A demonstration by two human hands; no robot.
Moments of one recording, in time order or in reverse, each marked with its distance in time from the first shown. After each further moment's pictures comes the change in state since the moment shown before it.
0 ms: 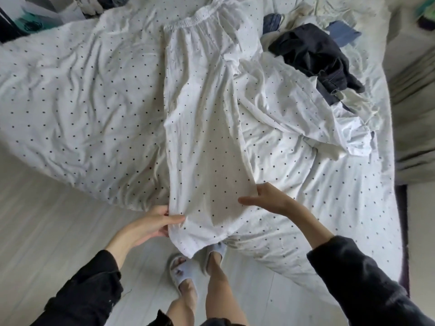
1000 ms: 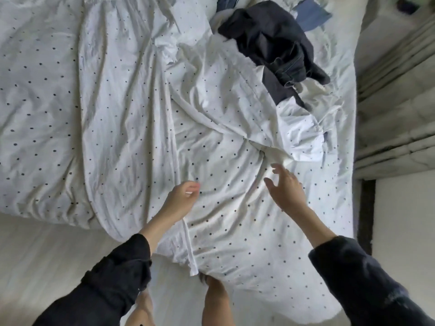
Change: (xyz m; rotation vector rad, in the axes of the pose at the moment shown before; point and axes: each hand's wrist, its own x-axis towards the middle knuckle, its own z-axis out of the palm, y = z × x) left_hand 0.151 0.095 0.193 0.256 0.254 0.249; right_hand 0.028 0.158 -0.154 -0.361 0.607 0.072
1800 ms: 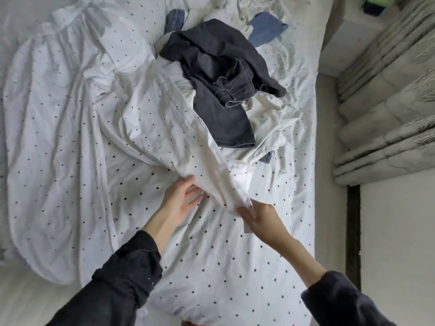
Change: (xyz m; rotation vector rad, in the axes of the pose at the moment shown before) left_hand 0.085 0.144 0.138 -0.952 0.037 -0.247; right_hand 0.038 0.113 -0.068 0.295 -0.187 -0.189
